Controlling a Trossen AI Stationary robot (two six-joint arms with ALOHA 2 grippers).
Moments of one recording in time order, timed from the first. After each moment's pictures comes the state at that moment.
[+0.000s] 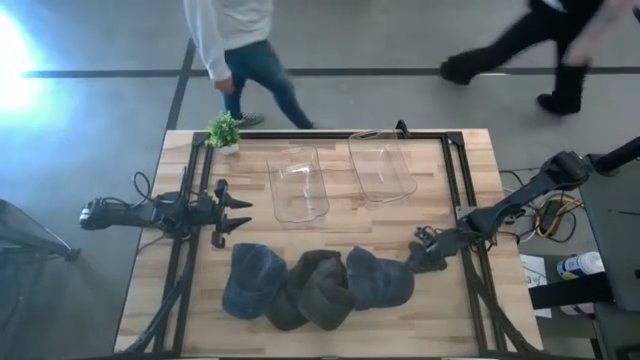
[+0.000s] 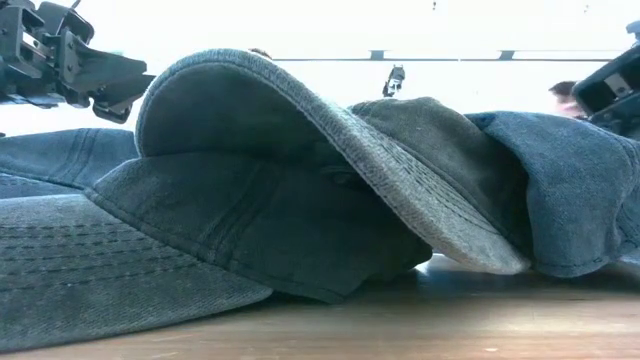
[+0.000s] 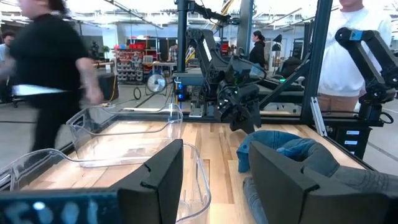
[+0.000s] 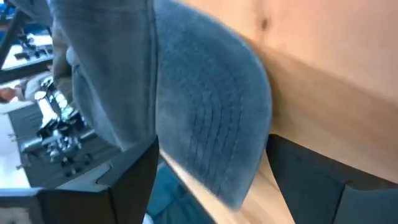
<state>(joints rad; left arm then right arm) -0.08 0.02 0.01 0.07 -0.12 -0.01 0.50 0.90 0.03 0.29 0.00 1.91</state>
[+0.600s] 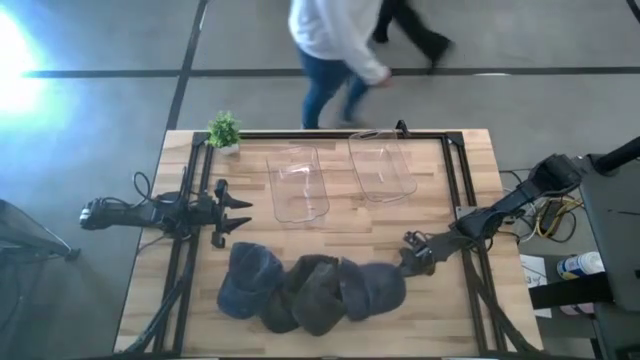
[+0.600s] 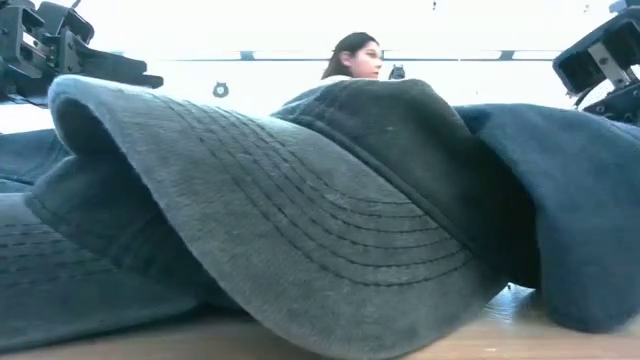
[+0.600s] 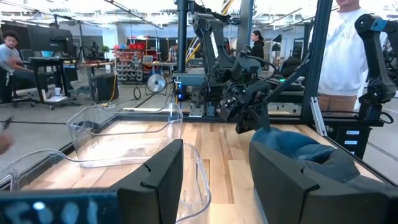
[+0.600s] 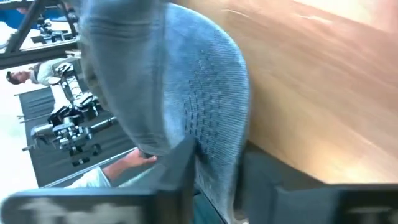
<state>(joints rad) -0.08 0.02 0.01 0.07 -0.12 -0.01 0.50 1.18 0.14 0.52 0.01 1.82</state>
